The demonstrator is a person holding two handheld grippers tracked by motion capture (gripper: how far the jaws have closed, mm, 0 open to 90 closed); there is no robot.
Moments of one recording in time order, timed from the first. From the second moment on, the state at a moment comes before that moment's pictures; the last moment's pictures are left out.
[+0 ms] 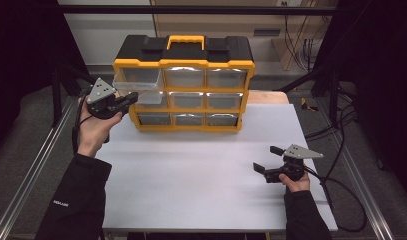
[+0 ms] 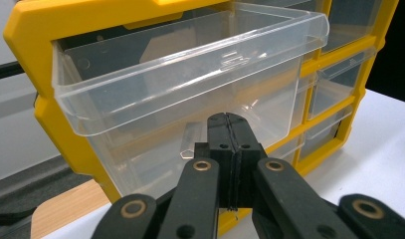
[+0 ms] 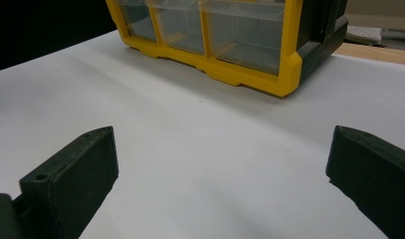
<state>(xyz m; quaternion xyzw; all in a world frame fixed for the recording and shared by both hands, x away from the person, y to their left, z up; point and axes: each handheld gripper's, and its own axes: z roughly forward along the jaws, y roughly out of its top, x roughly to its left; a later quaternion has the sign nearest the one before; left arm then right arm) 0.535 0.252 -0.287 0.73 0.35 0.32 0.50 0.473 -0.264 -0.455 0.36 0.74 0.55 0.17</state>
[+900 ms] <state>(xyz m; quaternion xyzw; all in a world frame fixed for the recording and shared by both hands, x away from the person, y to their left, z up) 0.549 0.249 -0.287 0.73 0.35 0.33 0.49 0.473 -0.264 -0.455 0.36 0.73 0.55 0.17</state>
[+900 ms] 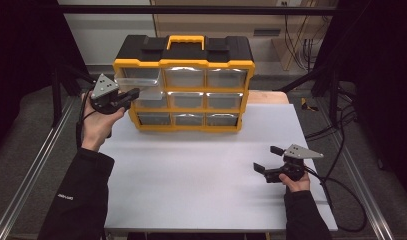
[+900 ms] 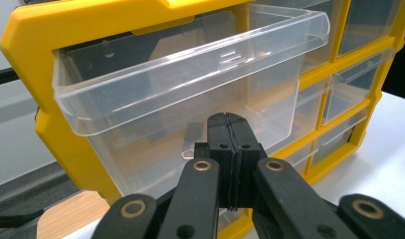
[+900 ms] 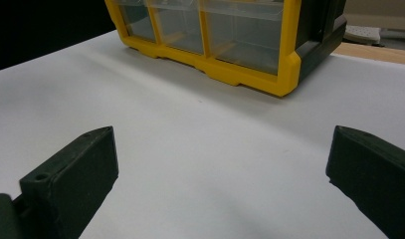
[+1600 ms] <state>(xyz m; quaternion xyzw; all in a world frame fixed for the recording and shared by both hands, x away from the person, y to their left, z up) 0.561 0.248 -0.286 0.73 0.34 0.33 0.49 0.473 -0.264 -0.455 0.36 0.74 0.55 0.17</state>
